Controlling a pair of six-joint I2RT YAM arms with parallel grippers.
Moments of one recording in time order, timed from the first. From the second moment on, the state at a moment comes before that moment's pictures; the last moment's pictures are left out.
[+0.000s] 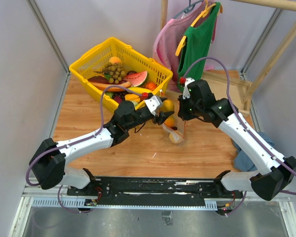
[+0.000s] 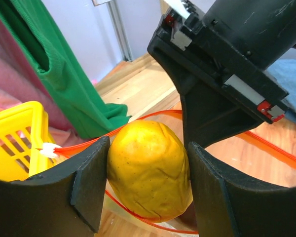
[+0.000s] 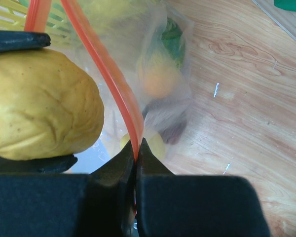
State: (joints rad) left arm -0.84 1.36 0.87 0.59 0.22 0.17; right arm 0.61 1.27 1.34 -0.84 0.01 0.24
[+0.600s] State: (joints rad) left arm -0.84 1.35 0.86 0.59 0.17 0.20; right arm 0.61 1.27 1.34 -0.84 0.00 0.23
